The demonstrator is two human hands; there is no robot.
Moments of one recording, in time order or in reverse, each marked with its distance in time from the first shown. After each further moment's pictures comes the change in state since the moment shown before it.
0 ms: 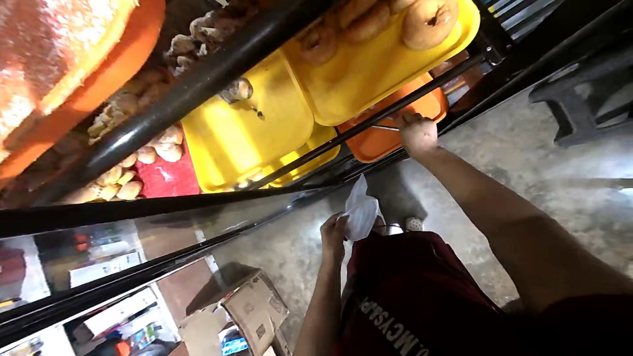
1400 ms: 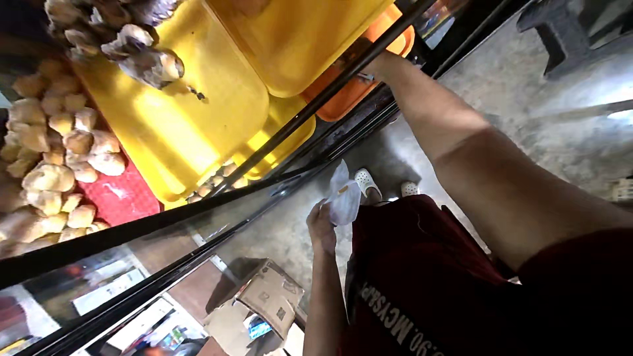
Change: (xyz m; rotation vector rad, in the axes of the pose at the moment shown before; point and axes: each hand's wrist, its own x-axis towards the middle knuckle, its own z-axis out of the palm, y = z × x) left_hand 0.002 -0.008 -0.013 -0.094 0.073 -0.141; right_hand 0.088 -0.011 -0.008 0.962 -0.433 0.392
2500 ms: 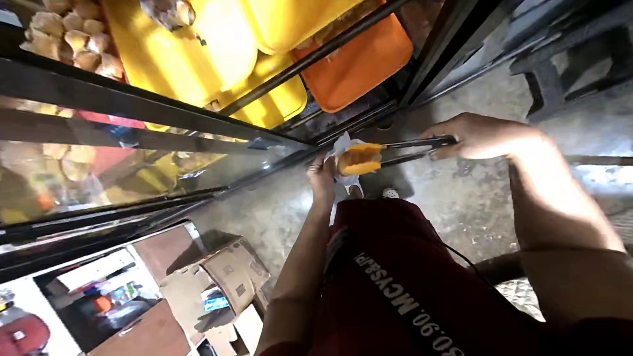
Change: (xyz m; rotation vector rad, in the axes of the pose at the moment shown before) left_hand -0.036 -0.004 0.097 0.079 -0.027 0.375; right_hand -0.286 0.087 -0.116 -0.620 -0.337 -0.357
